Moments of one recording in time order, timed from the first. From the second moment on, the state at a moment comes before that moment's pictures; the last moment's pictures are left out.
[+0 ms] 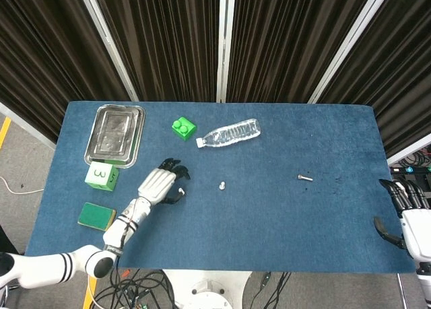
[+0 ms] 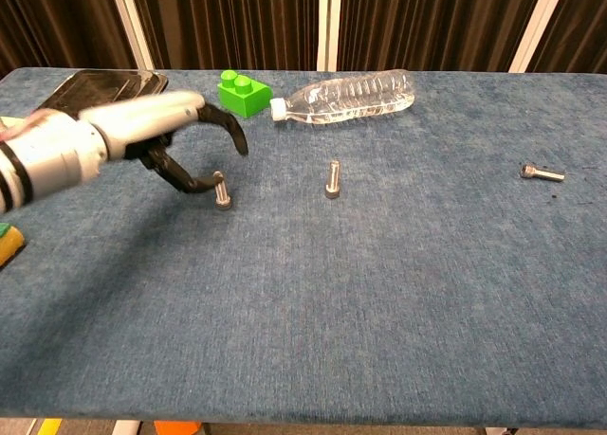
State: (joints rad) left arm -0.74 -1.60 -0.15 -1.49 1.18 0.96 0.16; right arm 0.06 -0.97 0.05 -1.65 -1.61 1.54 0.17
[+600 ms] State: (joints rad) left arm -0.42 -1.24 -0.10 -1.70 1.29 1.39 0.15; right arm 0.32 -1.05 0.13 -1.63 -1.40 1.13 0.04
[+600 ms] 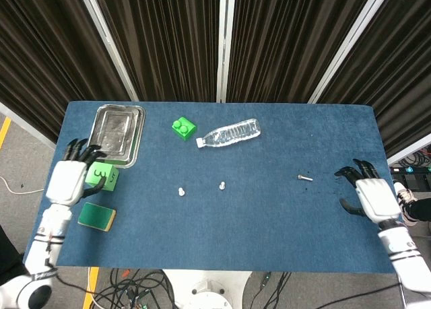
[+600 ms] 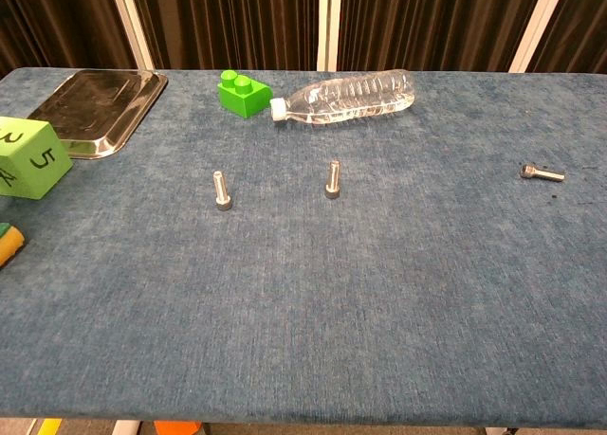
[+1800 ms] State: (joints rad) left arm -0.27 -1.25 -0.03 -1.64 1.46 1.42 0.03; right arm 0.61 -1.52 0.20 -1.25 -0.85 0.92 -0.49
